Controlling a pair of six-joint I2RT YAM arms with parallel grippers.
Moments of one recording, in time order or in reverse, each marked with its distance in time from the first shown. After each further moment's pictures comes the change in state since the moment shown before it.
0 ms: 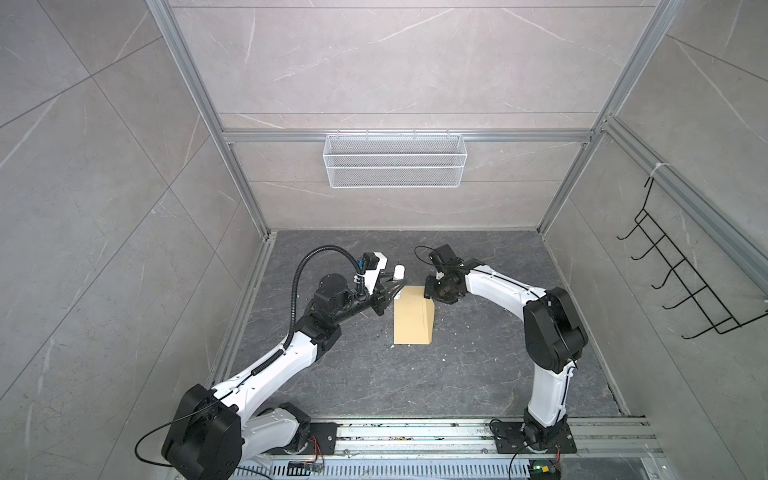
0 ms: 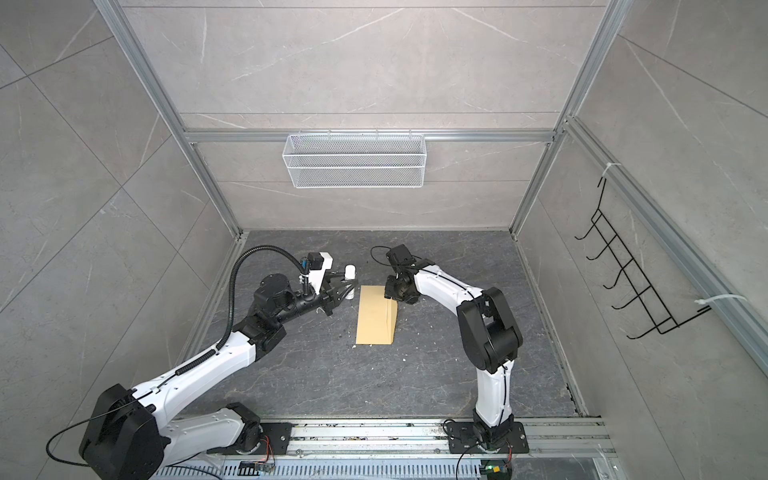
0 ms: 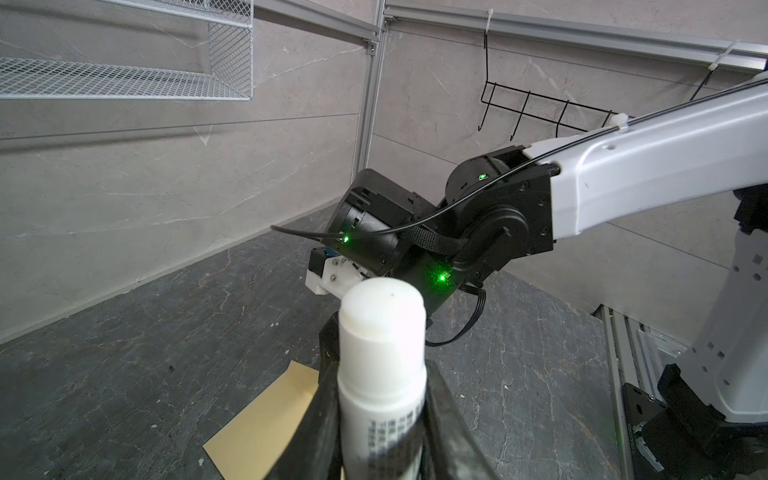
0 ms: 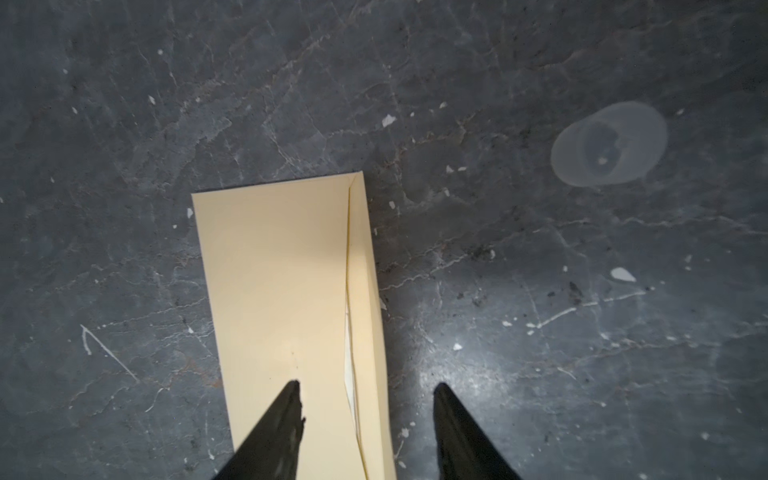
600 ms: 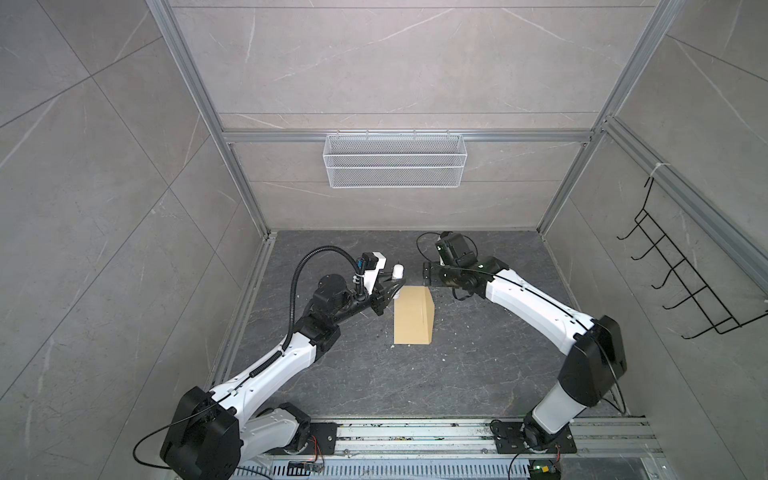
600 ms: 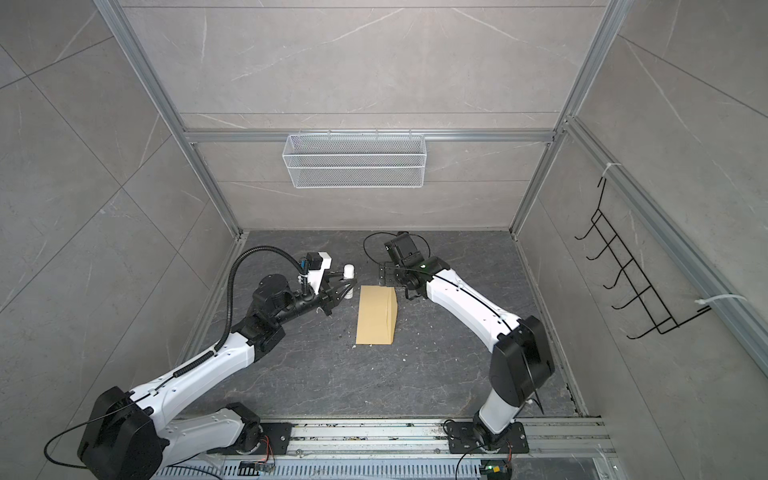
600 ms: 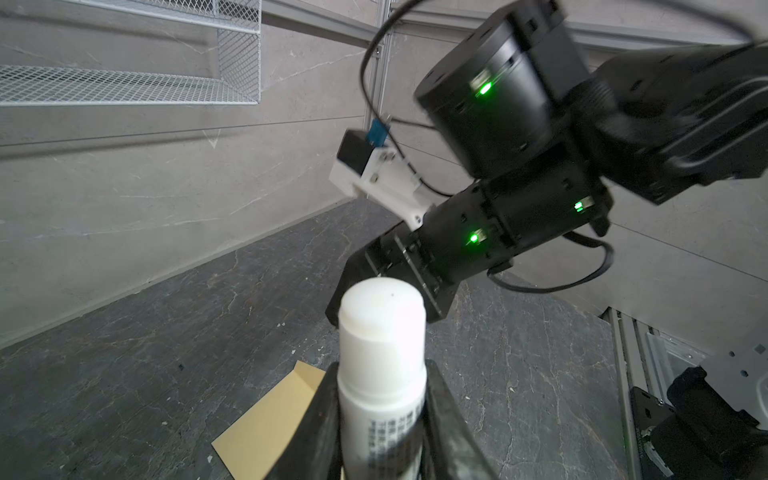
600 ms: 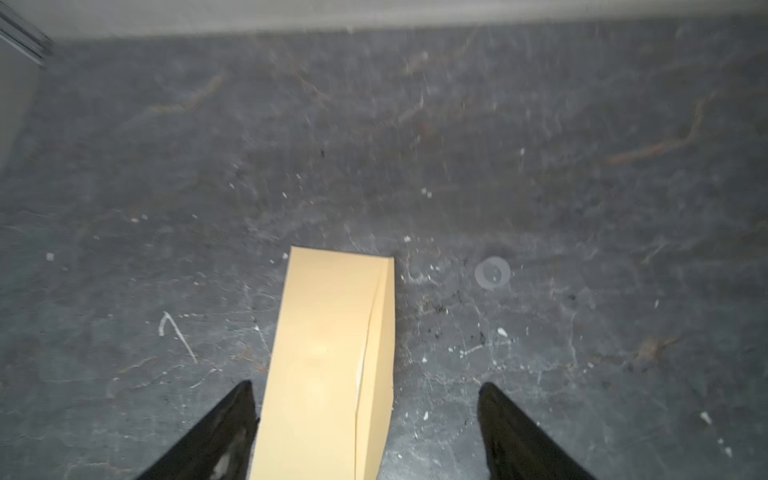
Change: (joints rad) left arm 0.000 -0.007 0.000 -0.009 -0.017 0.007; right arm 0.073 -0.229 0.014 -0.035 0.214 -0.191
